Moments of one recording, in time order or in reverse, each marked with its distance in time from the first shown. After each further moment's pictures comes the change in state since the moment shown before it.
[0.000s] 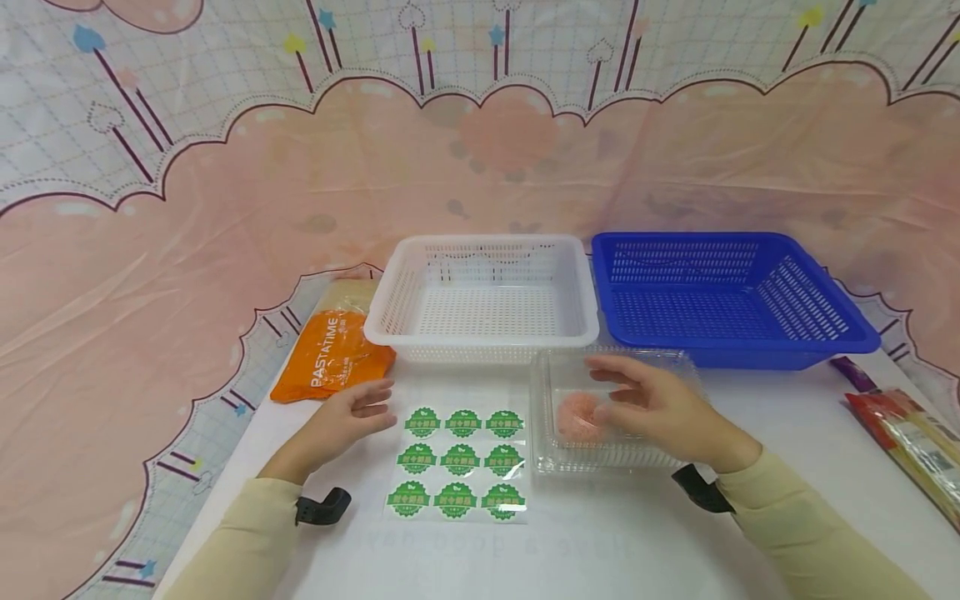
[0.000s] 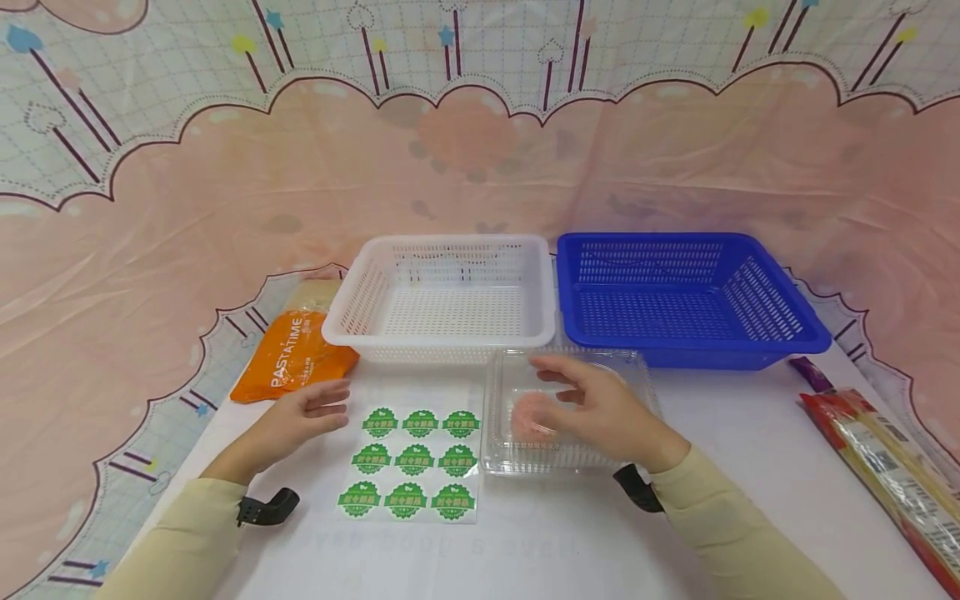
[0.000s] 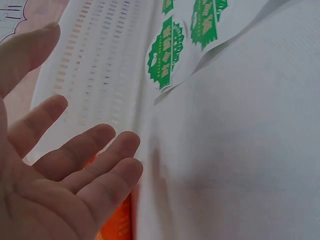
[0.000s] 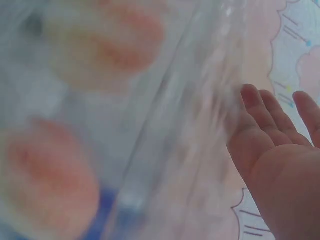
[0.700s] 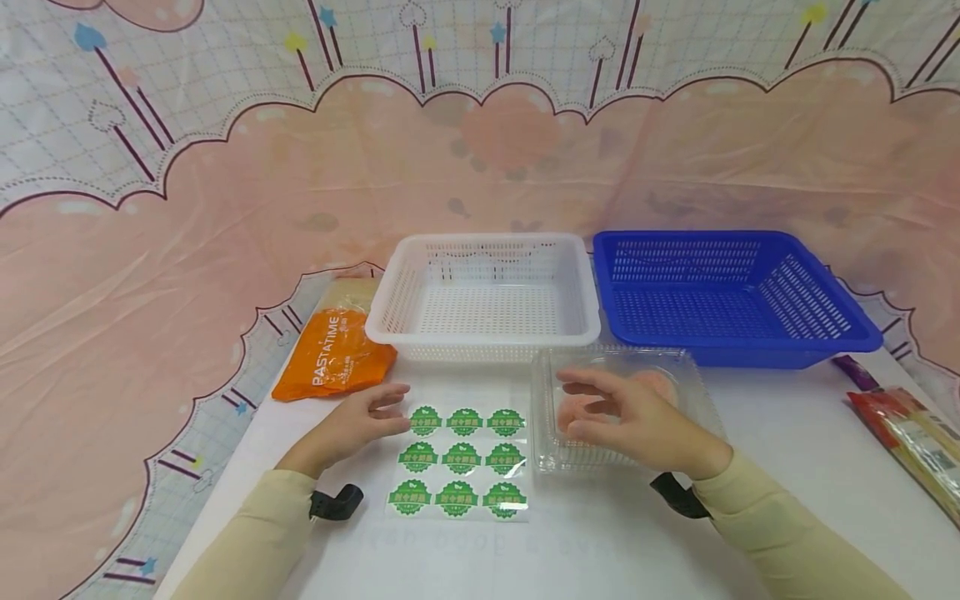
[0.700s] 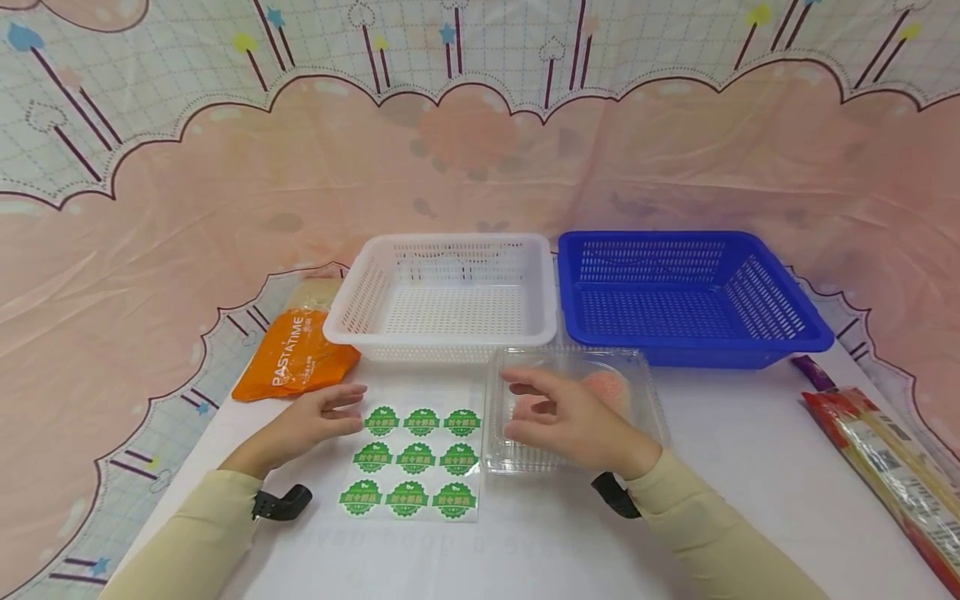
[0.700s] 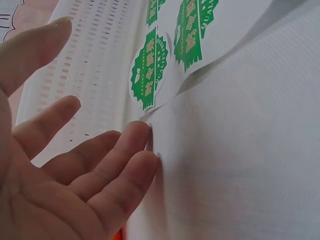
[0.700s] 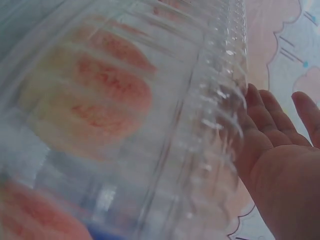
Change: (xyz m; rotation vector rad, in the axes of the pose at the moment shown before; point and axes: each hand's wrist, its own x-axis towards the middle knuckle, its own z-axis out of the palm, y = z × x) left_hand 0.010 0.000 0.012 0.040 -0.059 -0.018; right_hand 0.007 -0.003 0.024 0.079 -0.079 -0.057
